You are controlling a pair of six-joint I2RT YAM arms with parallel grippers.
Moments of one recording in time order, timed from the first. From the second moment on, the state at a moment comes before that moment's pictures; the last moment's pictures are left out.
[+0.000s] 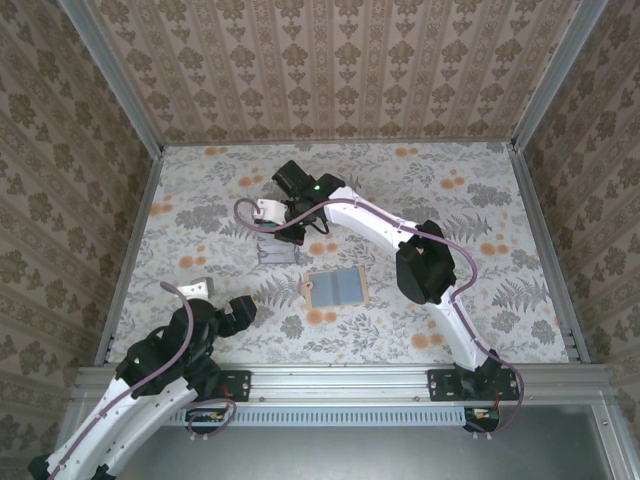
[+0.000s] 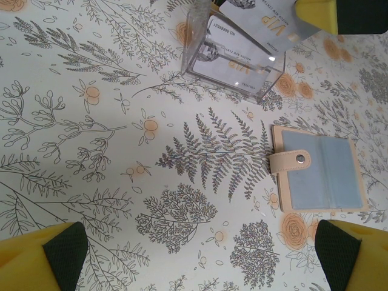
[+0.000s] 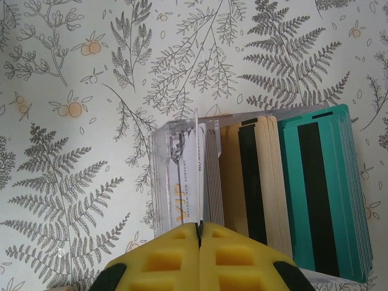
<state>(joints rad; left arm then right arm) -0.76 0.15 0.43 -0.98 -0.25 -0.86 0.76 2.30 2.15 -0.89 -0.29 -0.63</state>
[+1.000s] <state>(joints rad) -0.76 0.15 0.43 -0.98 -0.25 -0.86 0.75 2.33 2.15 -0.93 -0.32 -0.62</state>
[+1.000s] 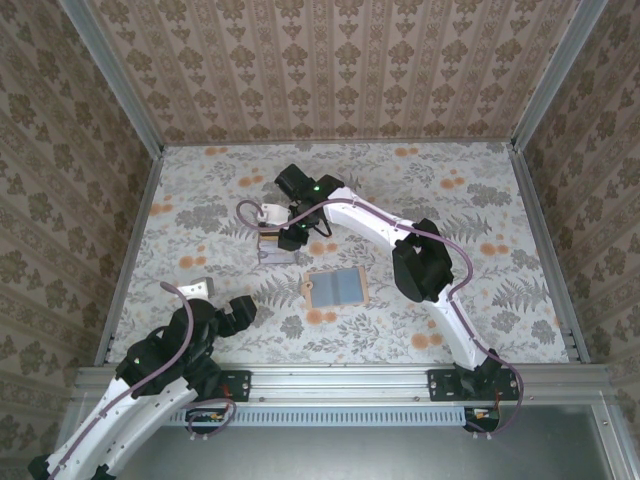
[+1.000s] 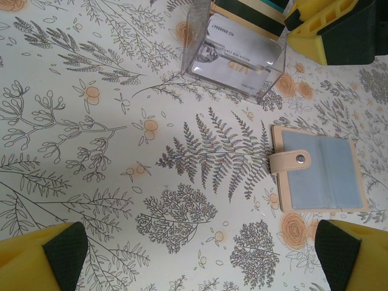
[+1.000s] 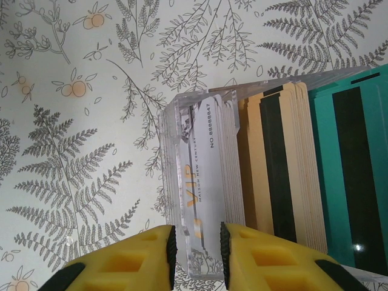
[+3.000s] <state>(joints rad) -0.99 1.48 0.64 -0.21 -0.07 -0.87 0.70 1.44 0.55 -0.07 -0.02 0.57</state>
